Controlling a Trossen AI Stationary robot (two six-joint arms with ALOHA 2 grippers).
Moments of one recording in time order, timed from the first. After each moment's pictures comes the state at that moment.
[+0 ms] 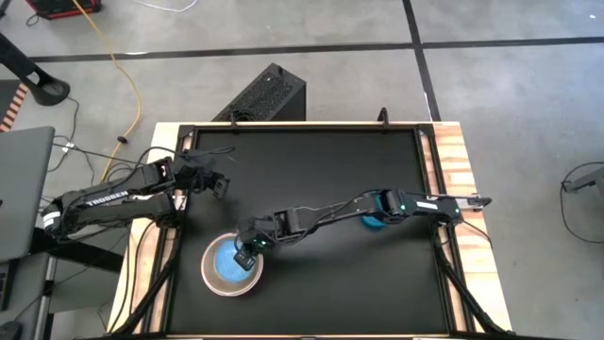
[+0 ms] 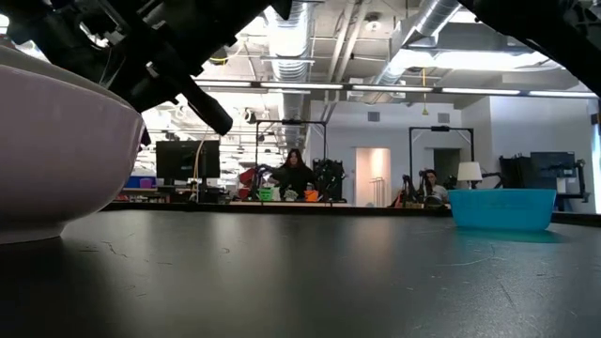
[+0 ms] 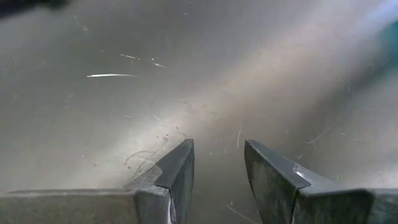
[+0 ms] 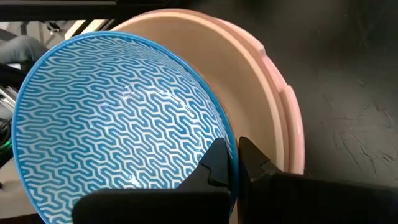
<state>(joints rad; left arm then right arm) 0.45 0.63 0.50 -0.61 -0.12 -0.50 0.19 2.46 2.32 -0.56 0.01 0.78</state>
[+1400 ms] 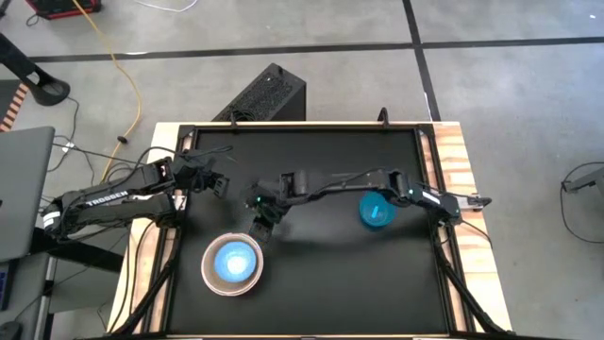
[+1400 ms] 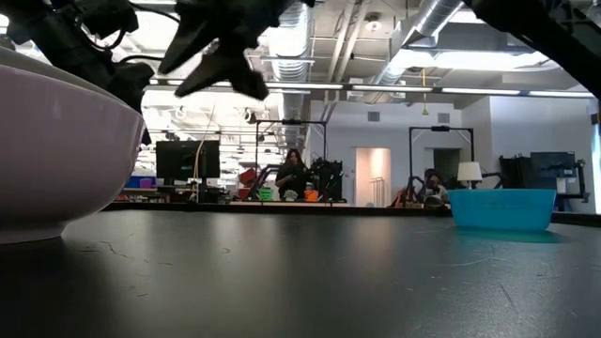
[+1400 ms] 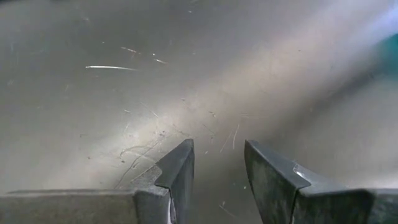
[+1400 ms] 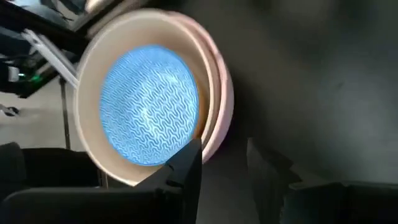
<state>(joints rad) 0.45 0.63 0.50 -0.61 -0.12 -0.57 0.04 2.34 2.36 -0.86 -0.28 0.52</state>
